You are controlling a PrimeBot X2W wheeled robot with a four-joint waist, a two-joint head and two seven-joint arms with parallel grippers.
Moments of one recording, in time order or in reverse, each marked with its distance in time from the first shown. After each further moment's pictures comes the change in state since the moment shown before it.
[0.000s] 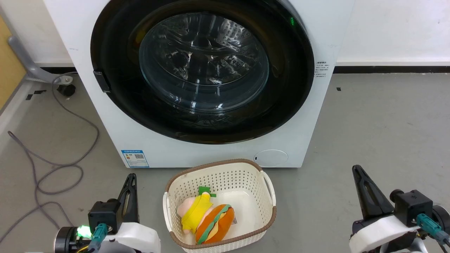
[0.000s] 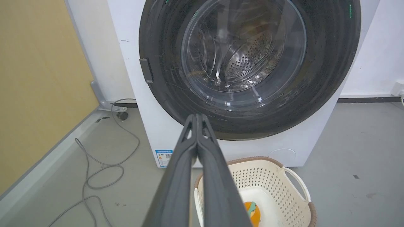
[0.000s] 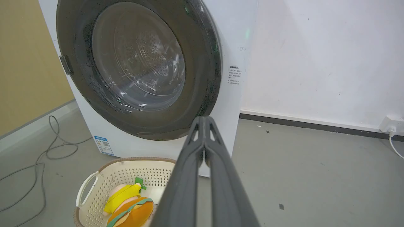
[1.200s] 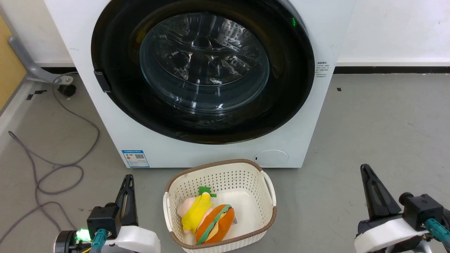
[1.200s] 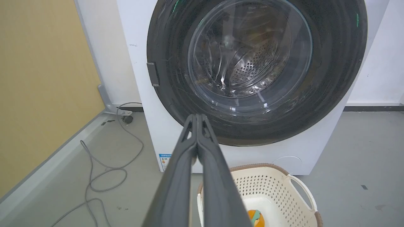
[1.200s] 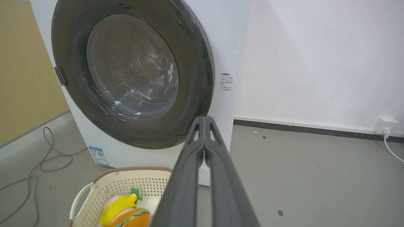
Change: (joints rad) left arm 0.000 0.000 -0.004 0.033 -0.009 0.035 -0.075; right arm 0.000 0.000 -0.029 0.025 0.010 0.000 -0.072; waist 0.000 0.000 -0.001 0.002
